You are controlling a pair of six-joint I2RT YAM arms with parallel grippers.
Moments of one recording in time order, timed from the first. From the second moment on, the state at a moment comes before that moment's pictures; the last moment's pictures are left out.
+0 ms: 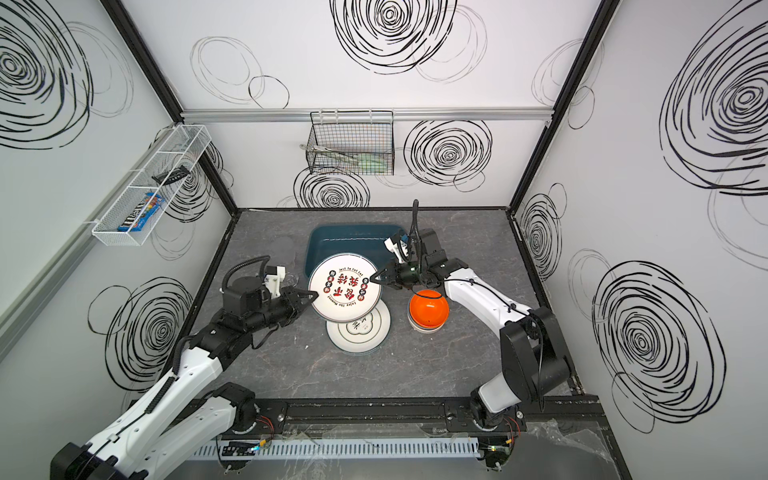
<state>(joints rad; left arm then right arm) -0.30 0.83 0.55 -0.21 0.47 -1.06 0.50 1.51 1.05 -0.26 -0.81 0.63</state>
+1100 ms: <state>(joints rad) -0.24 0.55 0.42 -0.39 0.44 -0.99 0.45 2.03 1.57 -0.26 -0.60 0.75</state>
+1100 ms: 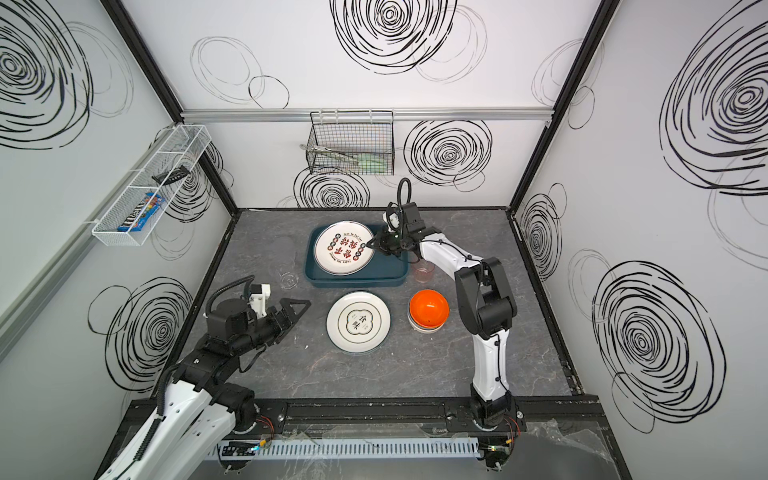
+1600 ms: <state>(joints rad) -0.22 0.52 0.43 -0.53 0.31 -0.98 0.48 2.28 1.78 -0.26 -0.56 0.80</state>
